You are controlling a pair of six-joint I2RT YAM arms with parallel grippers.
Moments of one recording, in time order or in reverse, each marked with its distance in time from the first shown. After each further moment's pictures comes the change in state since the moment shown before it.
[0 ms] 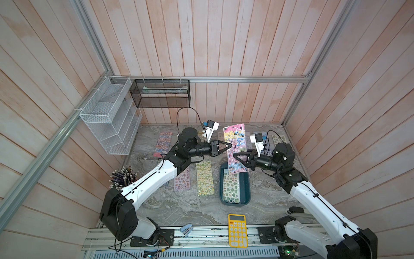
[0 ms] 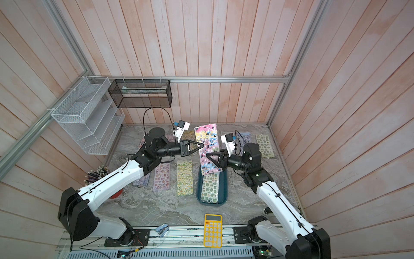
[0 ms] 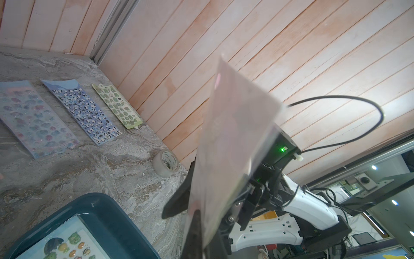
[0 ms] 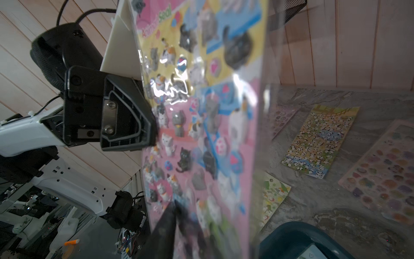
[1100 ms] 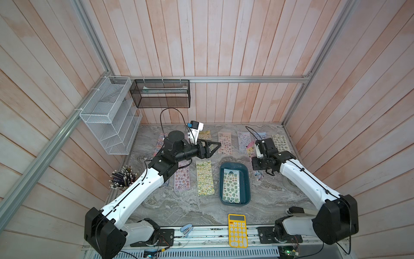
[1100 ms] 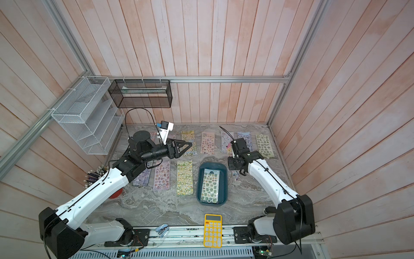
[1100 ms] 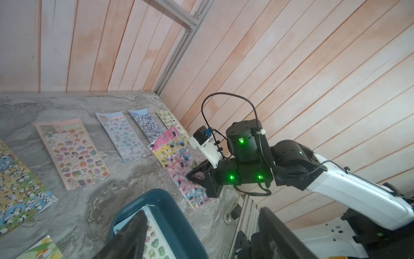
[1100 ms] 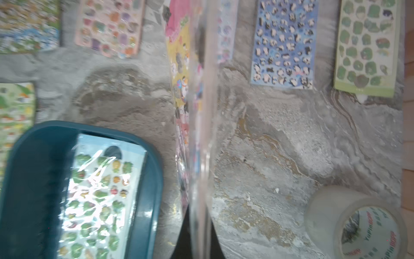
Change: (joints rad) left arm 0.078 -0.198 -0.093 -0.214 -0.204 0.215; right arm -0.045 0.364 0.272 -0.886 0.978 -0.250
